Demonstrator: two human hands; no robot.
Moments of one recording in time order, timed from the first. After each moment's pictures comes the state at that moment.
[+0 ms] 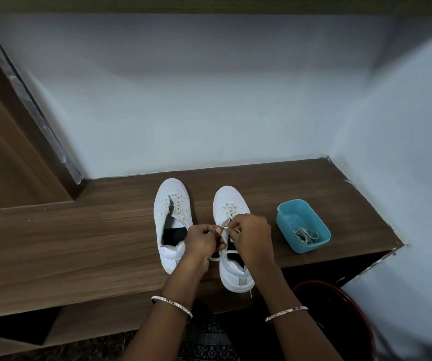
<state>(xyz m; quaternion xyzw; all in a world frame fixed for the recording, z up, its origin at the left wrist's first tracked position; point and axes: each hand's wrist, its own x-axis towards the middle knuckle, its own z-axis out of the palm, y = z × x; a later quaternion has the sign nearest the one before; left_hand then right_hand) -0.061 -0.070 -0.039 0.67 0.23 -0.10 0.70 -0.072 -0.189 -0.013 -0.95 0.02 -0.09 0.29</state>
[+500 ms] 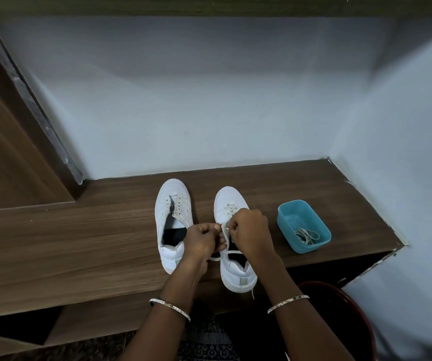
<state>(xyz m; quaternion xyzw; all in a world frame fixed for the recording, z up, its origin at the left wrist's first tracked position) -0.067 -0.067 -0.034 0.65 0.20 -0.10 0.72 -0.055 -0.190 -0.012 -0.98 -0.02 -0.05 0.21</state>
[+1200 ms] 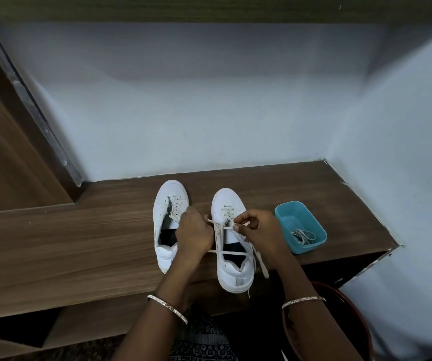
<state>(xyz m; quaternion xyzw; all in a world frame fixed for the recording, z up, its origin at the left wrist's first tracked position) -0.062 -0.060 0.004 0.93 0.11 0.02 0.35 -0.058 -0.229 -0.018 -0.86 0.02 -0.01 0.51</state>
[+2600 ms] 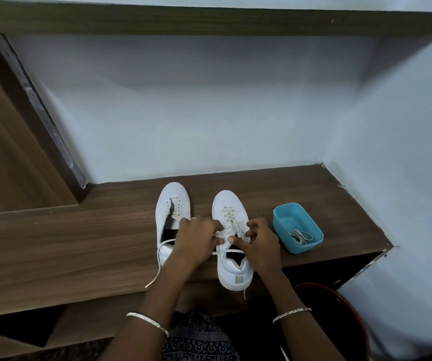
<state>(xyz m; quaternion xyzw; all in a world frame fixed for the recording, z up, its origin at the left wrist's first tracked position) -0.070 -0.043 0.003 0.98 -0.17 0.02 0.11 -0.082 -0.220 -0.053 -0.88 0.11 -0.08 0.46</state>
